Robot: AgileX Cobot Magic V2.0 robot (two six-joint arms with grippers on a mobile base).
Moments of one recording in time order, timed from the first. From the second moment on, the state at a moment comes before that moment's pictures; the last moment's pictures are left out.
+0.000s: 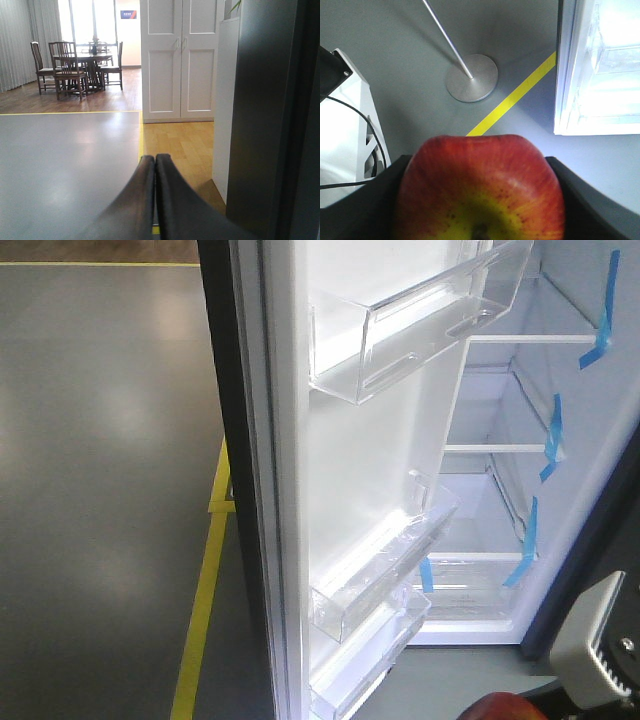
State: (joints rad) left arm -0.01 -0.01 0.02 0.01 0.02 -0.09; right arm 0.70 0.73 -0.67 0.38 0.89 -0.15
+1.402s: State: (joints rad) left arm -0.01 -0.01 0.02 0.01 0.02 -0.09; right arm 0.70 0.73 -0.67 0.38 0.89 -0.15
